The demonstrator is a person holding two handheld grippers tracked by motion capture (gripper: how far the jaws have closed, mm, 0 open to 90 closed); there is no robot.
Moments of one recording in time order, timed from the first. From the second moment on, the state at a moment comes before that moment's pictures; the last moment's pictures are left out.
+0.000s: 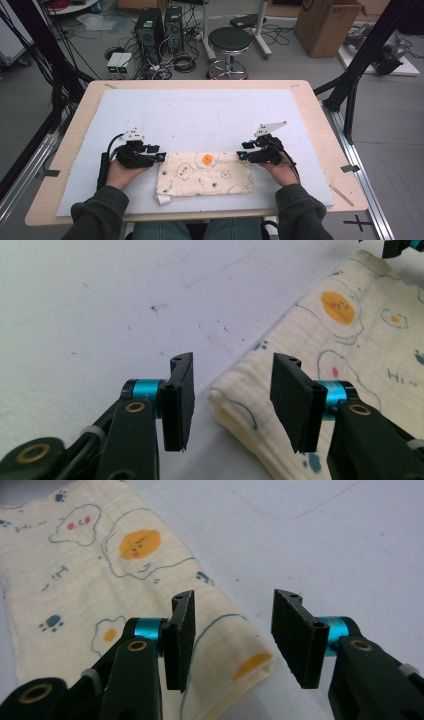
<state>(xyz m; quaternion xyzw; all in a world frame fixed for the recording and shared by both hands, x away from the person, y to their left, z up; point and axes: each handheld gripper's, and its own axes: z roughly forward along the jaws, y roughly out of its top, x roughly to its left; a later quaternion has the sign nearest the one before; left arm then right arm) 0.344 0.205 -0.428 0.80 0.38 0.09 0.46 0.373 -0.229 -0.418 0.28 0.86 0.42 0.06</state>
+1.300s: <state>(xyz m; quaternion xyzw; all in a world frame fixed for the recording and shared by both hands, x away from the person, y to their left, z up) 0.384 0.199 -0.423 0.80 0.40 0.11 0.44 0.406 -0.235 -0.417 0.32 0.87 0.37 0.04</state>
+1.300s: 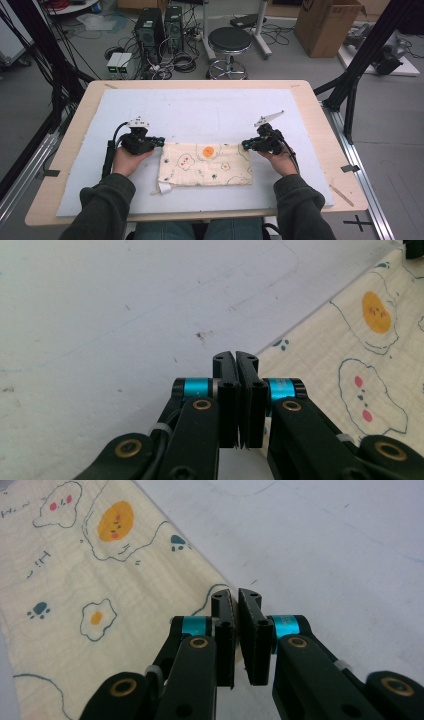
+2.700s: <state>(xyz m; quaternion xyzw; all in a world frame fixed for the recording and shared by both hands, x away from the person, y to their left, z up) 0.404 0.202 -0.421 0.77 0.42 0.08 0.47 0.431 -0.238 -0.409 0.34 0.84 0.41 0.04</state>
